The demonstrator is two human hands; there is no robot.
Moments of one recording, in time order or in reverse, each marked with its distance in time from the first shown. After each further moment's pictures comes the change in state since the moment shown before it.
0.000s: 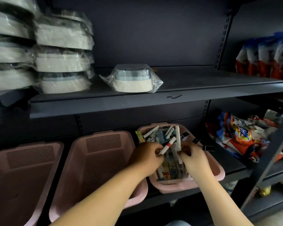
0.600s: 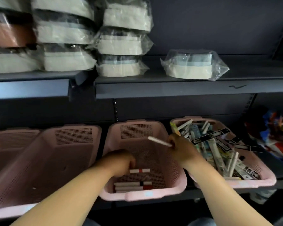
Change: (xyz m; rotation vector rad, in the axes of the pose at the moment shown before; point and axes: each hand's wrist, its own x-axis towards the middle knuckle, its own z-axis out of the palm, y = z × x) left_hand -0.079 -0.151 -0.108 0.501 -0.426 -0.210; right_hand 0.002 -0.067 0.118 -0.368 -0.402 -0.262
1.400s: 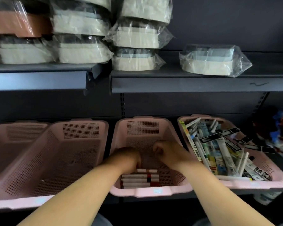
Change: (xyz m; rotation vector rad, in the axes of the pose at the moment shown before) left_hand 0.006 -0.008 0.016 -0.028 0.099 0.006; right_hand 0.008 -0.028 0.043 -0.105 -0.236 -0.156
